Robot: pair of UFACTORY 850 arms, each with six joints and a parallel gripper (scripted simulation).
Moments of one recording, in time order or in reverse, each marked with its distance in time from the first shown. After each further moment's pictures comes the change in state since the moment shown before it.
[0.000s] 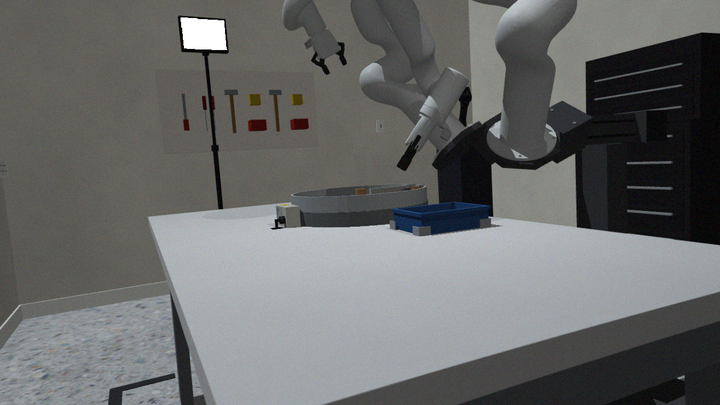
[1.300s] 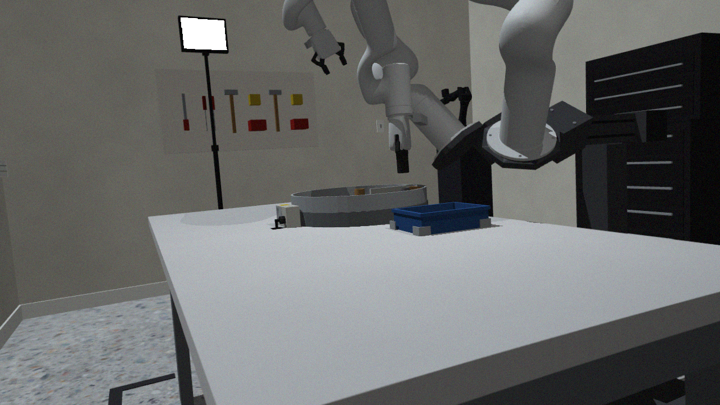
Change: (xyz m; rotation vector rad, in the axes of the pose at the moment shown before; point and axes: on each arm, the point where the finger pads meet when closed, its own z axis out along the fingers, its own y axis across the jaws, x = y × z) left arm 0.002 0.000 0.011 0.012 0.620 0.183; right arm 0.000 0.000 0.000 0.000 0.000 0.000
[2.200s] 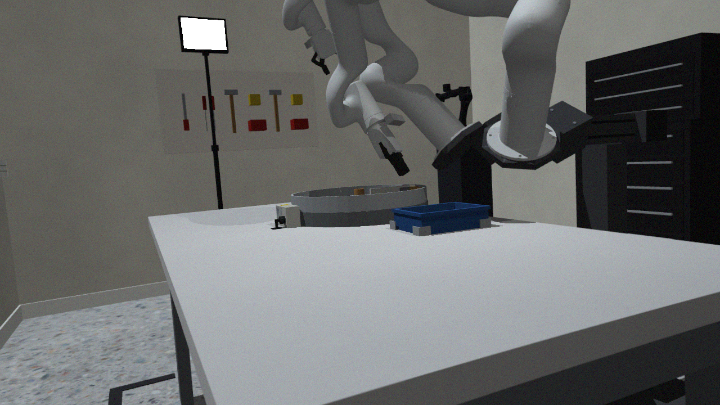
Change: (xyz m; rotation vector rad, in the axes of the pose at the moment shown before) left arm -0.005 0.001 0.005 -0.005 0.499 0.148; right arm 0.000 0.000 0.000 0.000 0.000 0.000
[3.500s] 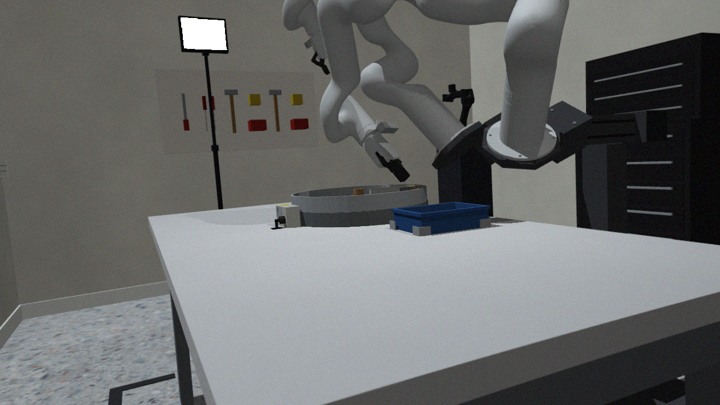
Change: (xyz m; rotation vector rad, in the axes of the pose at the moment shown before) left arm -0.010 0.000 0.016 0.000 0.161 0.049; right arm 0.000 0.000 0.000 0.000 0.000 0.000
